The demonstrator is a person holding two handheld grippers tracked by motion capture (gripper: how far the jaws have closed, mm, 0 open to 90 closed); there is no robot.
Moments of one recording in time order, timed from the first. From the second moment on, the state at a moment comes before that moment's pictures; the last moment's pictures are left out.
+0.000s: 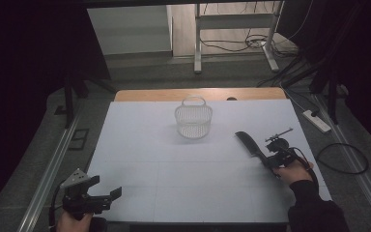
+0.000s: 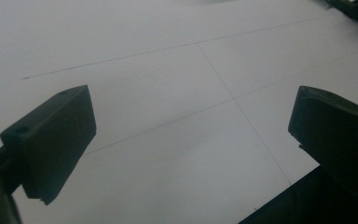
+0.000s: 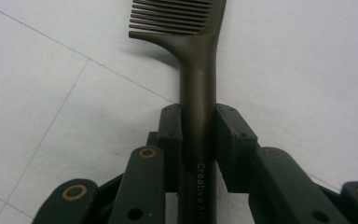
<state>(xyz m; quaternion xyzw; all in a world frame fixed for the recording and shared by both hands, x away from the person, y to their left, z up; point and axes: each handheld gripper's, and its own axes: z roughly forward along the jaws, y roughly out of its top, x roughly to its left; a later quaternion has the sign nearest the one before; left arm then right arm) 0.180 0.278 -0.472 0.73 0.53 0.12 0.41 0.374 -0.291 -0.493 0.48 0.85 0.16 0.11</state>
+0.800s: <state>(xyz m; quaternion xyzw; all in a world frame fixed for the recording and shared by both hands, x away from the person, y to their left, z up) 0.193 0.266 -0.468 0.75 0.49 0.12 0.42 0.358 -0.295 -0.476 0.43 0.86 0.22 0.15</state>
